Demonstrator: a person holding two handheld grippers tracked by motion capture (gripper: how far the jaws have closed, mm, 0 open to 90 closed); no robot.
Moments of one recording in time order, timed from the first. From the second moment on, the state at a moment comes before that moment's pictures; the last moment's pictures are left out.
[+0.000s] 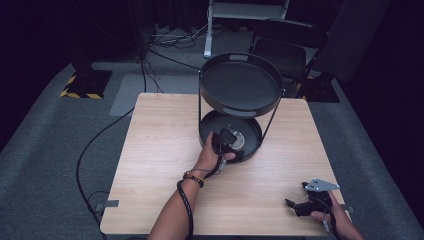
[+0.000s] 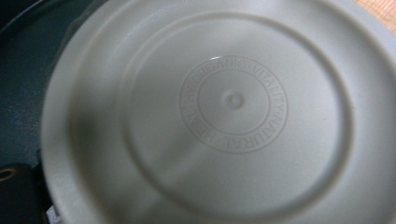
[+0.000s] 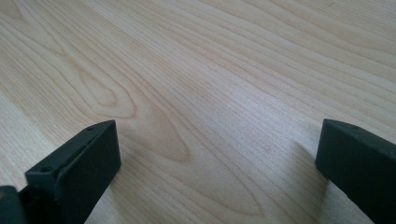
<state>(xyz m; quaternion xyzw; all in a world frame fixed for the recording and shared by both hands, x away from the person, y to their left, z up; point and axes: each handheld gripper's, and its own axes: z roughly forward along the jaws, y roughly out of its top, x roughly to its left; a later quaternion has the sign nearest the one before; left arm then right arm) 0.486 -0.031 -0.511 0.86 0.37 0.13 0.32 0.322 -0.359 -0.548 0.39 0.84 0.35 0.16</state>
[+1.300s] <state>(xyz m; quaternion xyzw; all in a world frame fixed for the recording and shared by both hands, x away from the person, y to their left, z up) 0.429 0.005 -0.460 0.89 0.27 0.22 0.30 0.322 -0.359 -0.548 0.39 0.84 0.35 0.16</state>
